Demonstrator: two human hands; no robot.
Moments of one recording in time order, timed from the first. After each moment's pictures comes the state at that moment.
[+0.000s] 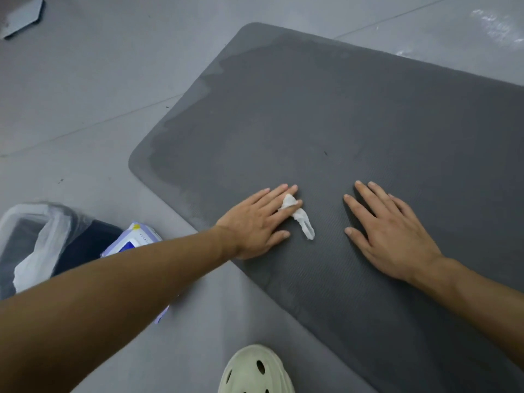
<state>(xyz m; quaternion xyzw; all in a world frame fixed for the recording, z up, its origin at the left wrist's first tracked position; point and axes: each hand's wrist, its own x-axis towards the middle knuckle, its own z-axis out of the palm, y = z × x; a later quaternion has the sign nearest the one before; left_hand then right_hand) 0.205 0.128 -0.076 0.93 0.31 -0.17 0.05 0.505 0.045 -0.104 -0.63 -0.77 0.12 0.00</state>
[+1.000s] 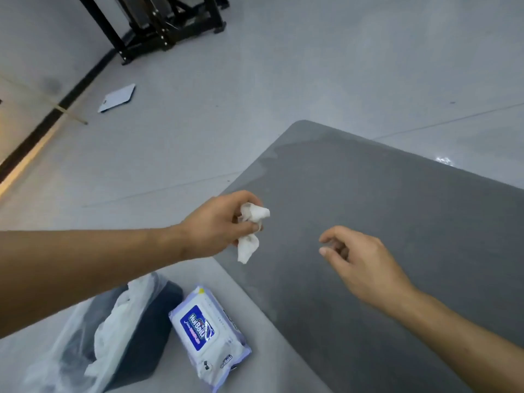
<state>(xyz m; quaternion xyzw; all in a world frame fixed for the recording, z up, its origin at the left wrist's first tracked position) 0.112 0.194 0.159 0.70 0.58 0.11 0.40 0.378 0.132 0.048 -0.59 -0.67 0.33 0.31</state>
